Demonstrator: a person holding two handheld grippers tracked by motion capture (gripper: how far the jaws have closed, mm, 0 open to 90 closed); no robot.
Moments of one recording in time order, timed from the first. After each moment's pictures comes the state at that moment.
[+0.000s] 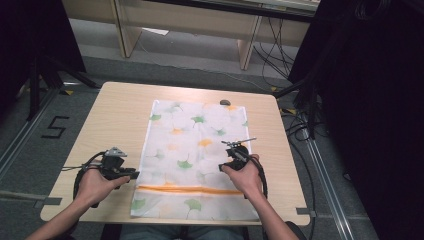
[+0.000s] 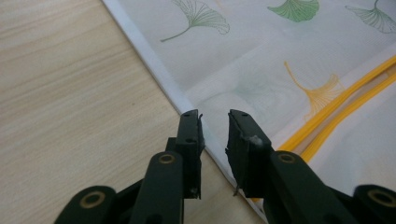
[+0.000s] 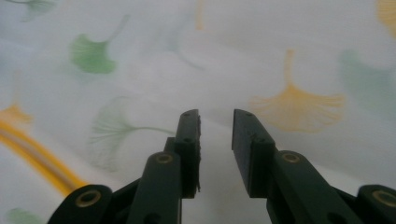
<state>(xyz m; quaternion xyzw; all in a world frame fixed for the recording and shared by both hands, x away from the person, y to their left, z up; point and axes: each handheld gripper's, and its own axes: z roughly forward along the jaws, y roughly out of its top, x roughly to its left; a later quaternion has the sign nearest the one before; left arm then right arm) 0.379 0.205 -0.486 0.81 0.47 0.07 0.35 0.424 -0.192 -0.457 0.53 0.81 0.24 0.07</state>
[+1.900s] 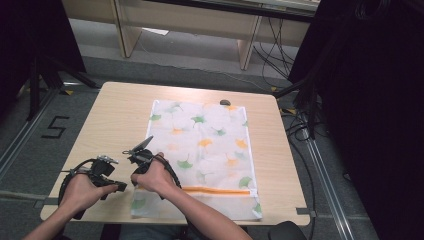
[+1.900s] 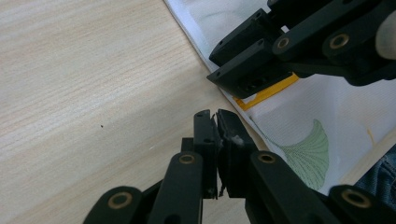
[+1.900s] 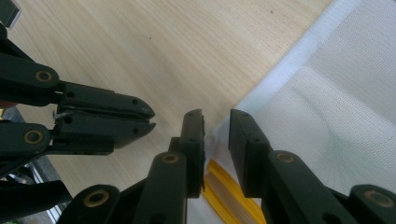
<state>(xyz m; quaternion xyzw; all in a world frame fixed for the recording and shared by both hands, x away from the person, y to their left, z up) 0.357 0.222 -0.480 0.82 0.50 0.00 0.27 0.418 0.068 -0.486 0.39 0.90 0.20 -0.07</state>
